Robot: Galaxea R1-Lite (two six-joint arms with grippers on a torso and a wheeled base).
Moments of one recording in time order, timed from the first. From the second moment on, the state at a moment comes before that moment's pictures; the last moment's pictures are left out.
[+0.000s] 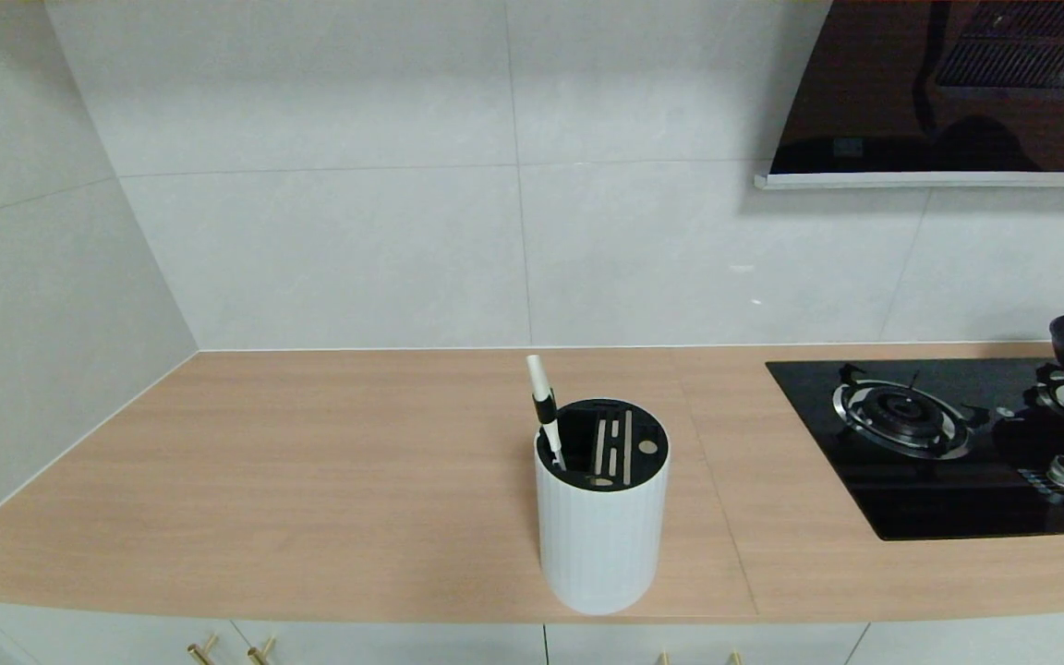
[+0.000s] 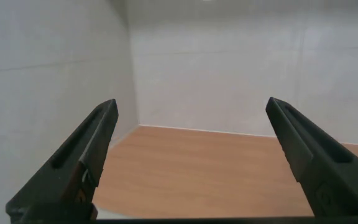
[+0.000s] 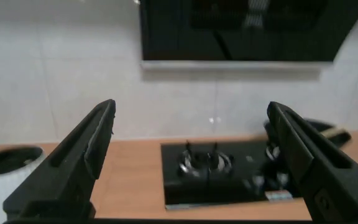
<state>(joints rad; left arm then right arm) -0.03 0.06 -0.29 -0.13 0.28 0.19 0.02 0.04 -0.41 0.01 -0.14 -0.08</state>
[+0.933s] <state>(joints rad) 0.00 0.00 0.00 -0.01 0.06 -0.01 0.00 0.00 0.00 0.00 0.02 -0.03</state>
